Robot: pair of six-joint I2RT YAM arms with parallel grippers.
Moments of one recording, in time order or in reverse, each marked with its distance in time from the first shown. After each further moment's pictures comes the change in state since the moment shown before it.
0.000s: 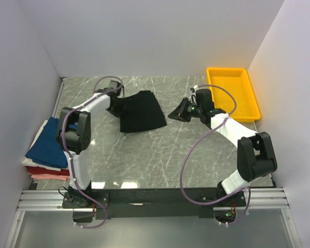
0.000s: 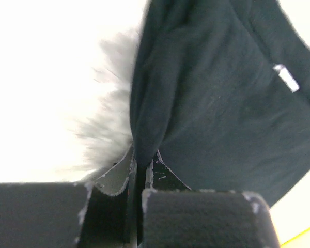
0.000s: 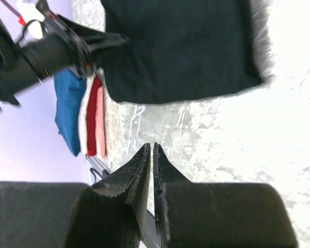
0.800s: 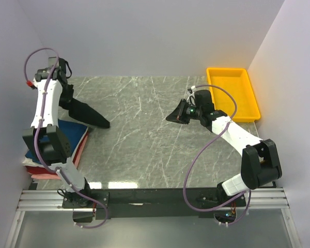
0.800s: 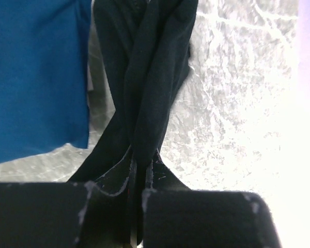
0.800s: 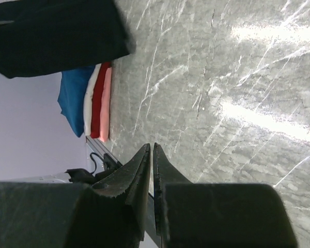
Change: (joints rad) left arm 0.438 -0.220 0.377 -0.570 -0.182 -0.027; right arm 0.053 -0.106 -0.021 -0.054 -0.011 -0.021
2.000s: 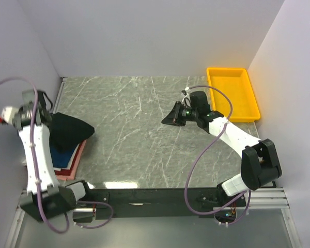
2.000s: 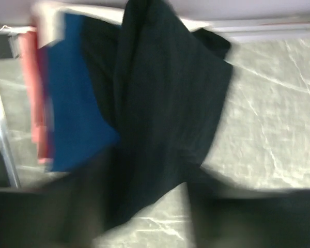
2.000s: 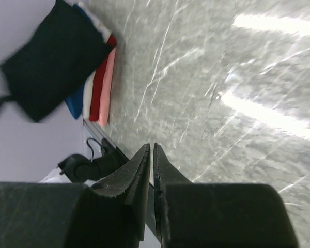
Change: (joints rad) left arm 0.196 -0.605 -0.463 -0.005 -0.145 0.158; right arm 0.055 0.000 0.005 -0.008 -0.014 -0.022
